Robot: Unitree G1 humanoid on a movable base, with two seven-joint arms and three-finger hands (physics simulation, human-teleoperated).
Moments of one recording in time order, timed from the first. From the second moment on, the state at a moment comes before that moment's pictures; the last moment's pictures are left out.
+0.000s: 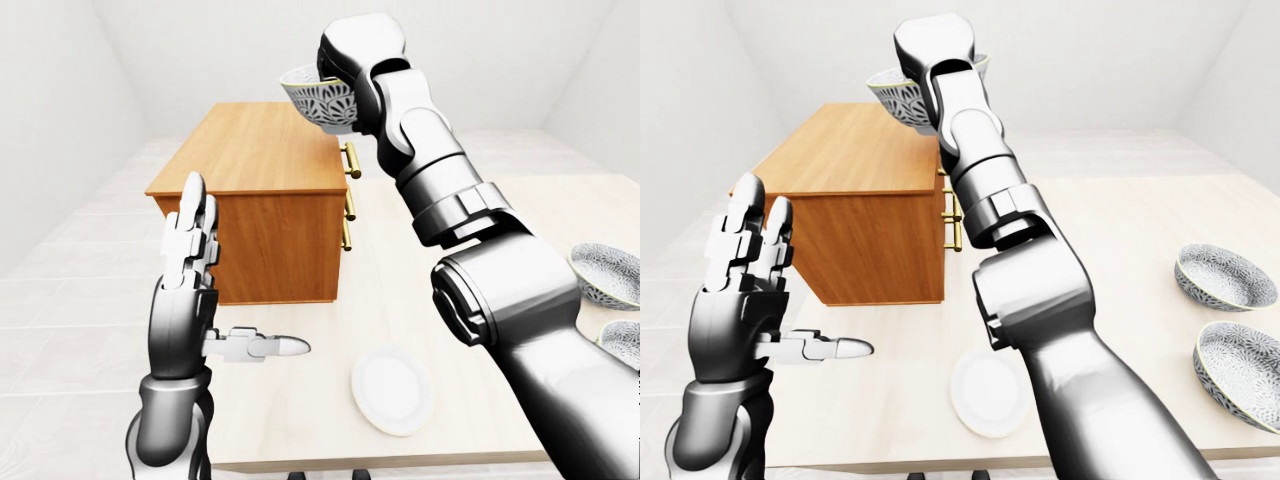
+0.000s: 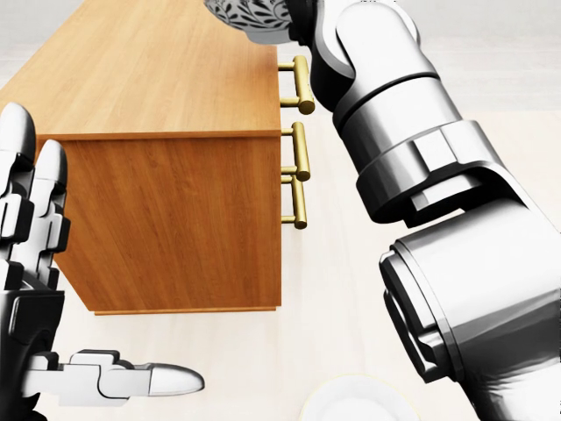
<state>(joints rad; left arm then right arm) 0.15 0.01 -0.02 -0.82 0.16 0.09 -0.11 -1.63 -0.10 0.05 1.12 -1.35 0.09 0.09</state>
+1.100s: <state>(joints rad) 0.16 0.01 -0.02 -0.82 0.15 0.09 -0.13 -1.72 0.08 0.07 1.31 -1.30 0.08 -0.12</state>
